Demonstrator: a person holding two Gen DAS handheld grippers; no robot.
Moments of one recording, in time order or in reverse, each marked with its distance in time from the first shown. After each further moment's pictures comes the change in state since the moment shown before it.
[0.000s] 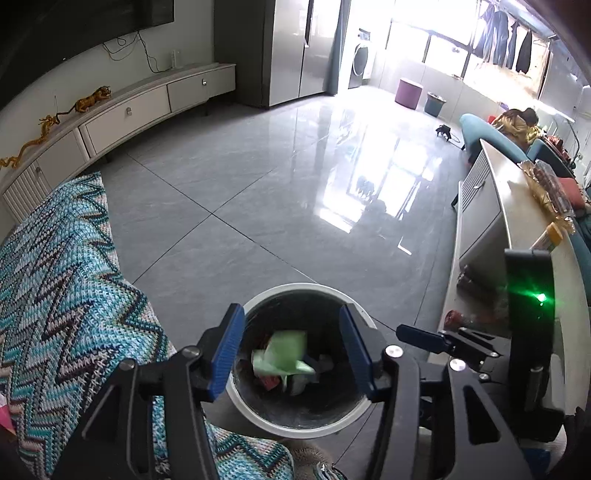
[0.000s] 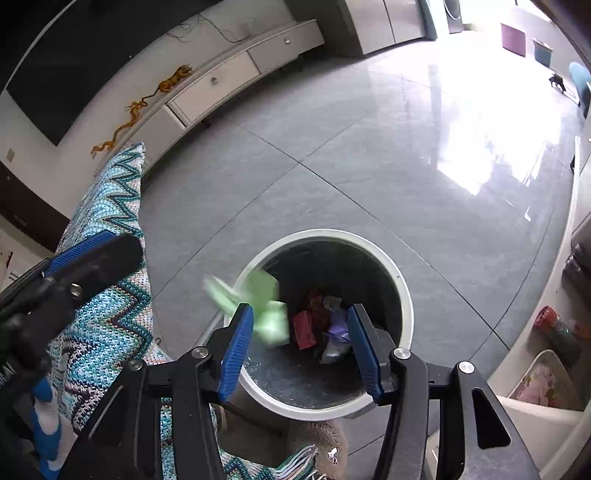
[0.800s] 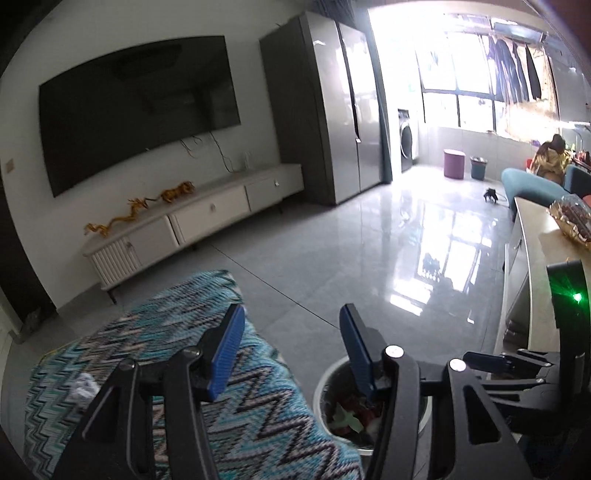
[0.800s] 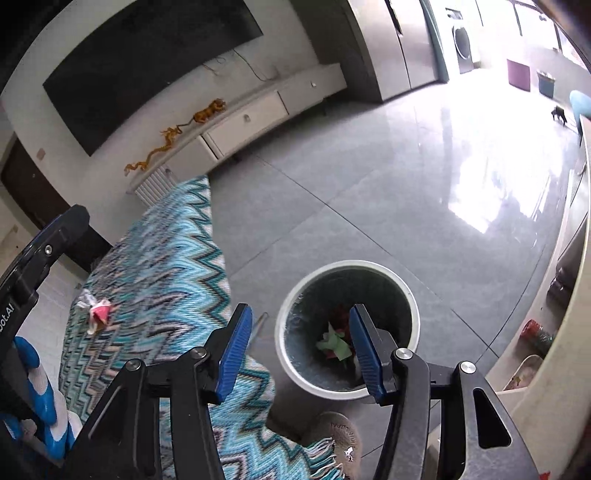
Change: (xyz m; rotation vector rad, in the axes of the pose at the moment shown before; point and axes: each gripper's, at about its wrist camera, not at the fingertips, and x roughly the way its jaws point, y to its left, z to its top) left arm -0.172 0.005 -0.026 0.025 -0.400 0.315; right arm -0.120 0.059 -0.031 -0.075 -0.179 0.062
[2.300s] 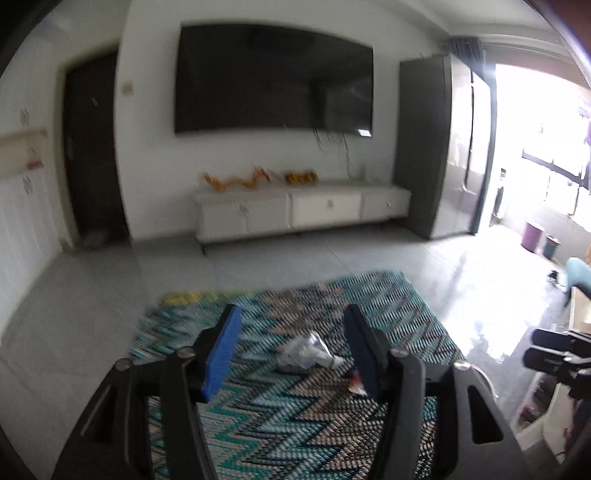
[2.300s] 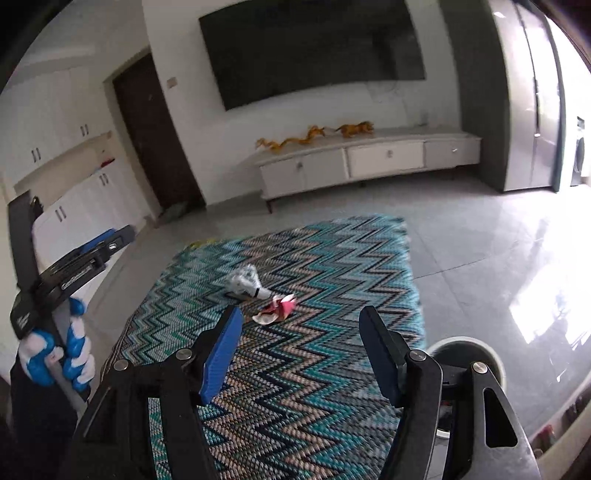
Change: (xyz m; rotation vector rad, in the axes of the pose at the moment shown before) left arm -0.107 0.289 -0.073 -0.359 0.029 0.211; right arm -0.048 0.260 -0.020 -0.454 -0.024 0.255
